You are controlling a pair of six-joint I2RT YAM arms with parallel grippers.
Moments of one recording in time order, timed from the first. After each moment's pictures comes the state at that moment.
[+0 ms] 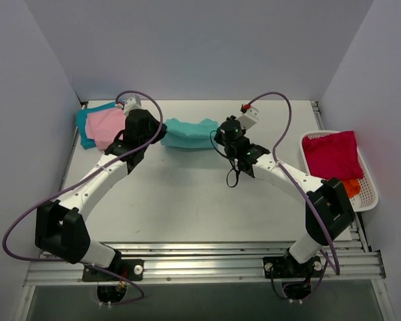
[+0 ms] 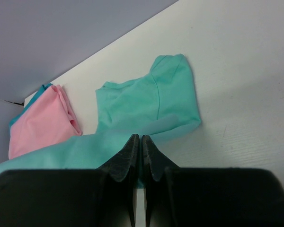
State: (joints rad) left arm -0.41 1.48 1.20 -0.12 -0.23 -0.83; right arm 0.63 1.61 1.15 0.06 0.52 0.82
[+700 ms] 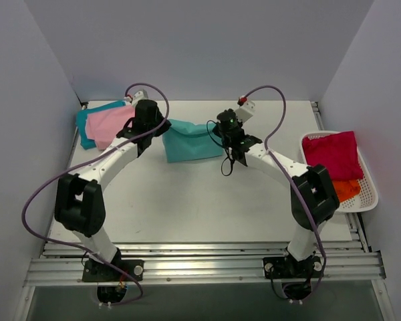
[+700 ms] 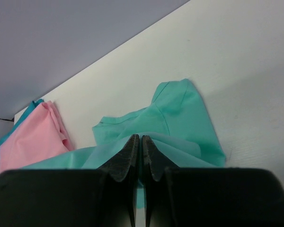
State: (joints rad) left arm -0.39 1.67 1.35 -0.15 -0.20 -0.83; right arm 0.59 1.73 1.27 0.06 0.53 0.82
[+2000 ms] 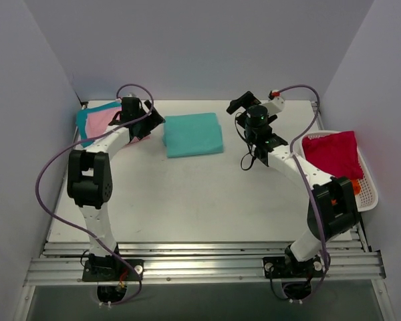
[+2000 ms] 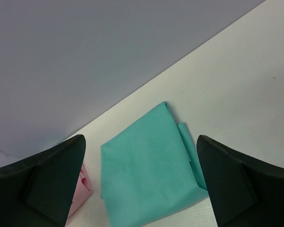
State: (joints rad) left arm -0.15 2.01 1.59 -0.18 0.09 -0.77; right arm 0.41 1.64 1.20 0.22 0.43 0.81
